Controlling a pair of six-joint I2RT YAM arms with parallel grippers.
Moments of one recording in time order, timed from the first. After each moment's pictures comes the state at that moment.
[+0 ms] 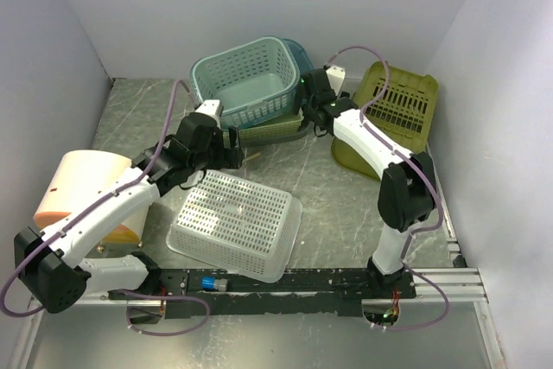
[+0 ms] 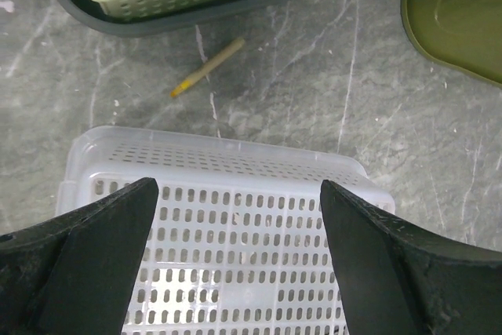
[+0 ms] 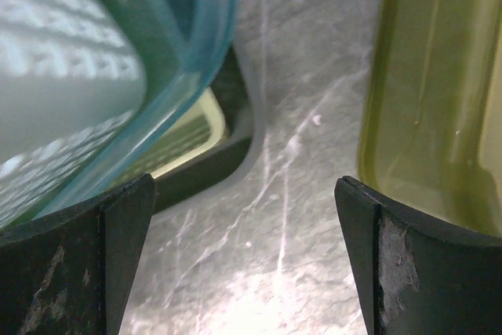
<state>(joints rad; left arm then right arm) -0.68 1.20 1.08 -0.52 -0.21 -0.50 0.47 1.79 1.53 -0.46 0.45 0.57</state>
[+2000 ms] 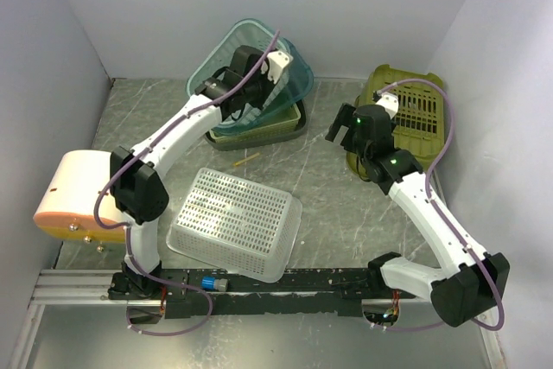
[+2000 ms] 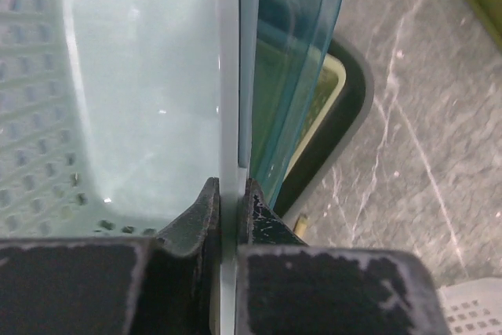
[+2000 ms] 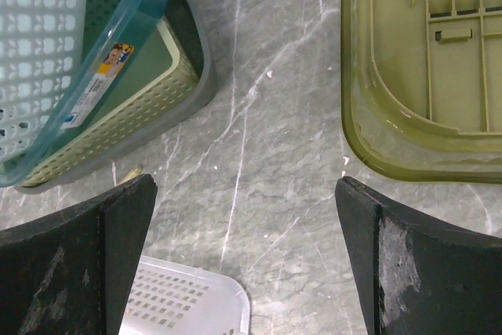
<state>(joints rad) -0.63 1.94 1.91 -0.54 -0.09 0.22 0.39 1.12 1.04 -0.44 0.36 0.54</state>
